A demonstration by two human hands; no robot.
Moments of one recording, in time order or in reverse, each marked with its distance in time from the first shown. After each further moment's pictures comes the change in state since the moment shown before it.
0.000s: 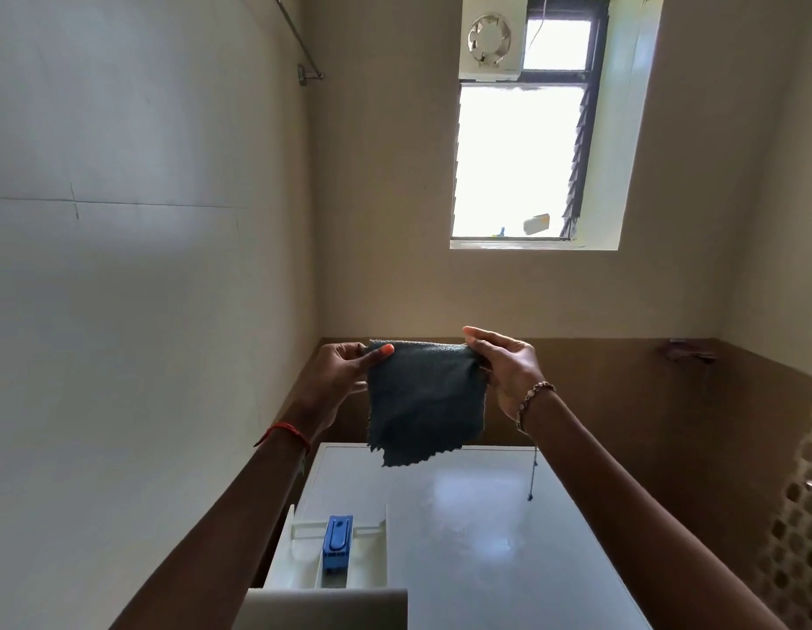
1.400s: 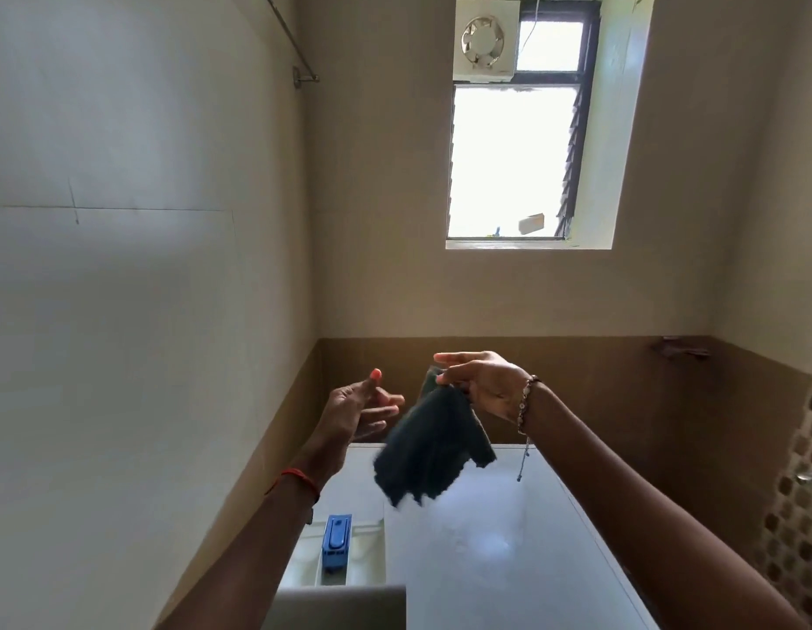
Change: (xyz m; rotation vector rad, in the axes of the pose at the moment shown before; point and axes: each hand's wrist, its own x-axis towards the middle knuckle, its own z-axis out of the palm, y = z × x) left_hand -0.029 -0.031 0.018 -0.070 -0.046 -0.150; right_hand 0.000 0.000 0.002 -0.188 -0.341 0.288
